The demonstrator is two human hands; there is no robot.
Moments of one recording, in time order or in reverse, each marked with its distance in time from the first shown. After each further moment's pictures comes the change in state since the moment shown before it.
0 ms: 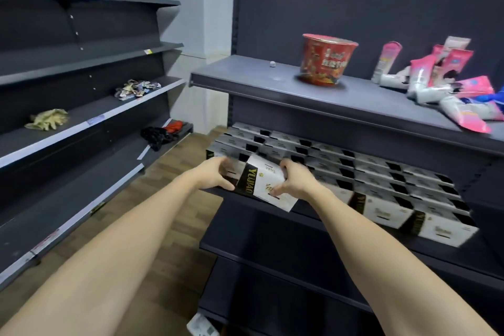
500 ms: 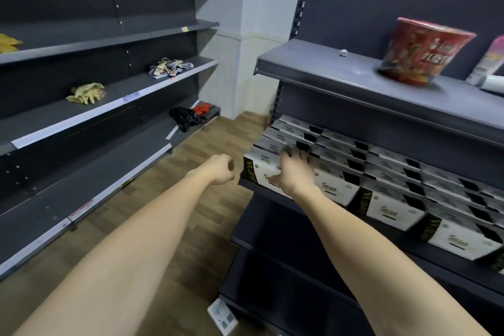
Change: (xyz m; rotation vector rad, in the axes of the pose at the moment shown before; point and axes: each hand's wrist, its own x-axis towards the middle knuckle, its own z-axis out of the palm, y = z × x) left_hand 0.031 -0.116 -0.049 0.268 0.092 -0.162; right_hand 0.091 -0.094 0.105 -0.443 0.199 -0.104
